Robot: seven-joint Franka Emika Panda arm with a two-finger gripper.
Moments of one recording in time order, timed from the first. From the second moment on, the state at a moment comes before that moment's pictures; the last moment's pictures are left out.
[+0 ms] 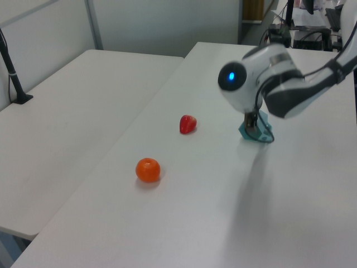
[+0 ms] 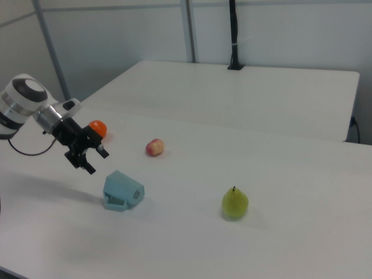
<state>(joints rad) 0.48 0.40 0.03 -1.70 -0.72 1.60 0.53</state>
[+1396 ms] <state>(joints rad) 0.41 0.51 0.02 -1.70 -0.81 1.60 0.59</state>
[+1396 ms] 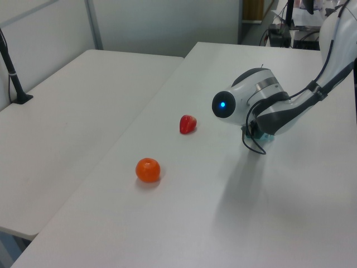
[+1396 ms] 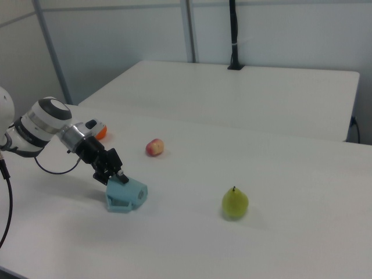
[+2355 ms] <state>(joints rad) 0.38 0.38 0.02 -1.67 -0.69 1.57 0.59</state>
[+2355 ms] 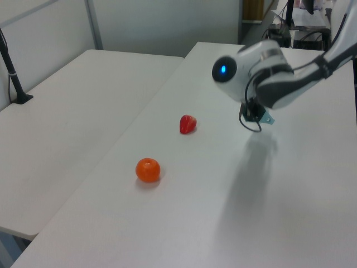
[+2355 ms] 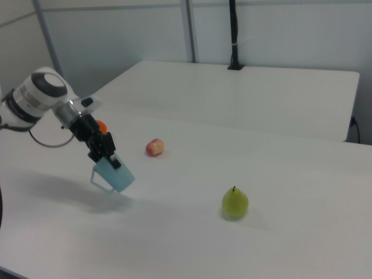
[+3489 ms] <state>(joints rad) 0.26 0.33 0.02 -1.72 -0.10 1.98 -0.20</state>
